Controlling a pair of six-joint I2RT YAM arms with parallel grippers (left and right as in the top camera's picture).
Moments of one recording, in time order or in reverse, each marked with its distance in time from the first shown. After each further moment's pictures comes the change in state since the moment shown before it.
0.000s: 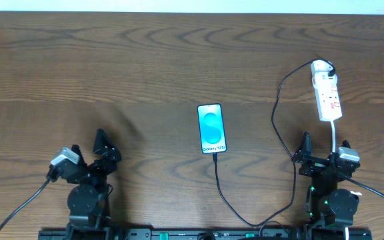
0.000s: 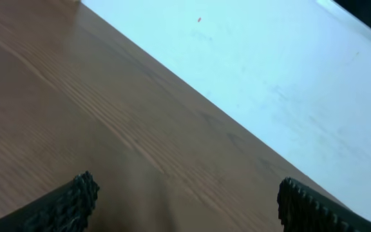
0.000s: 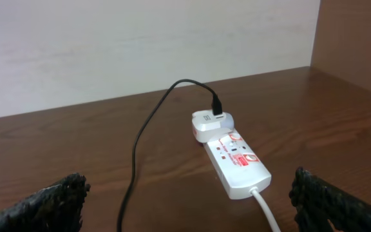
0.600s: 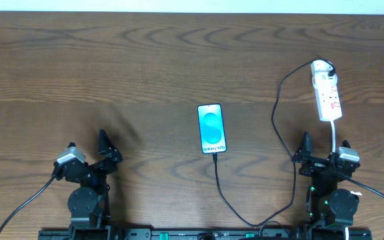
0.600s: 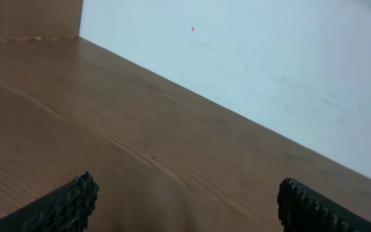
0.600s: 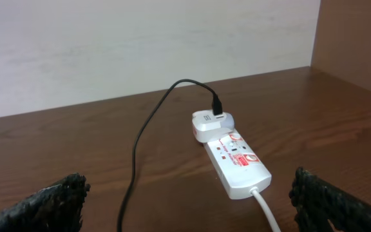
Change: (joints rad) left arm 0.057 -0.037 -0.066 0.071 0.057 0.230; right arm 0.000 0.000 0.000 0.000 0.000 0.000
